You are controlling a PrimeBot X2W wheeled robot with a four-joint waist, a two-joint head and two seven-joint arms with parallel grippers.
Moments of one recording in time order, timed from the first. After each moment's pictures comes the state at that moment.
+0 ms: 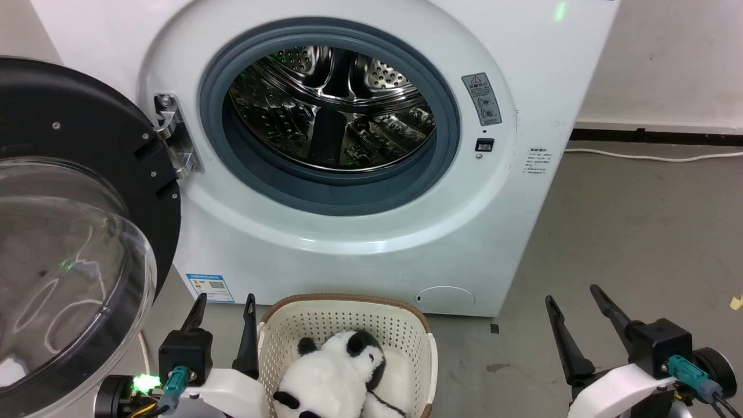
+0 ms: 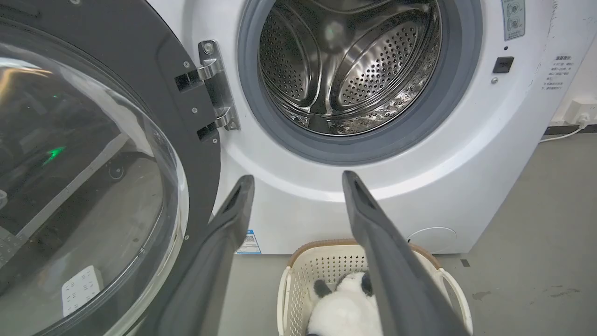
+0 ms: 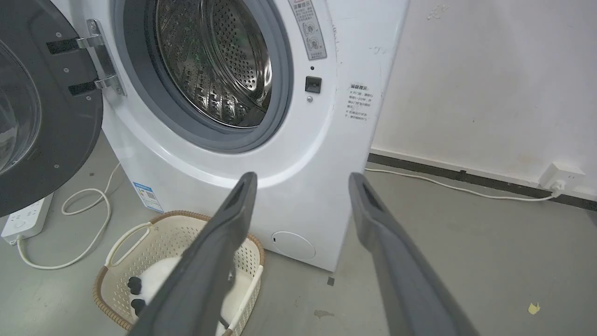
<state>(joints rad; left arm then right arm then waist) 0.02 0.05 -0.01 0.00 0.00 0.01 -0.01 0.01 -0.05 0.00 0.01 0.02 0.13 -0.01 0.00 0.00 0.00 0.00</state>
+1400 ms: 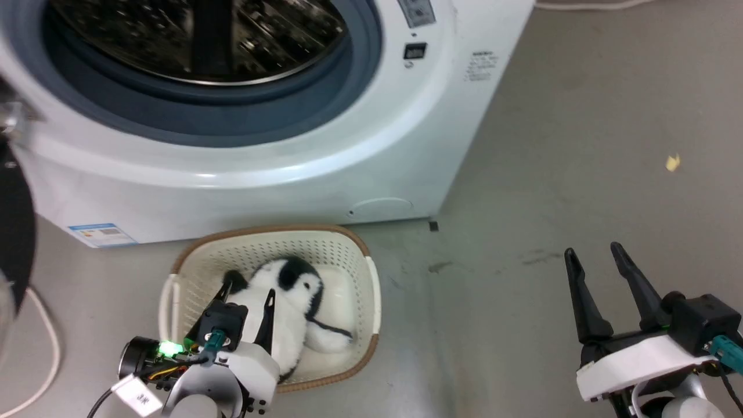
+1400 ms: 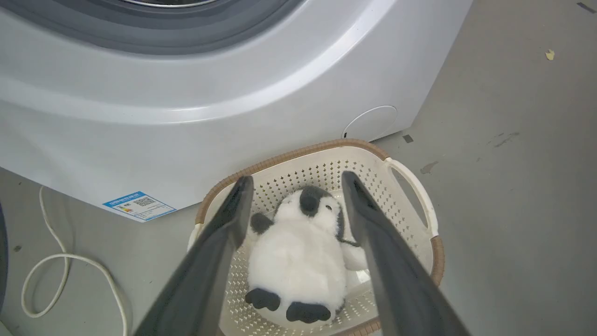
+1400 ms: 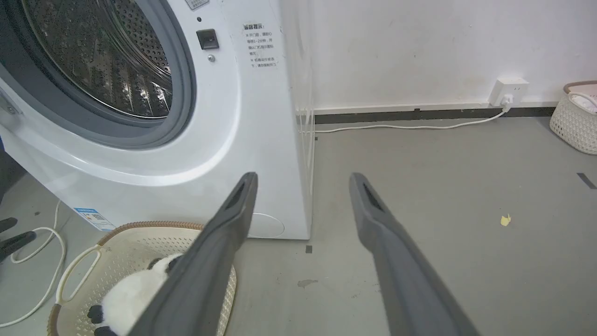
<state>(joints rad) -0.18 0.14 -0.13 0.33 0.02 -0.01 -0.07 -0.06 -0.05 -0.02 0.00 0.17 0.13 -0.10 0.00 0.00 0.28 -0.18</state>
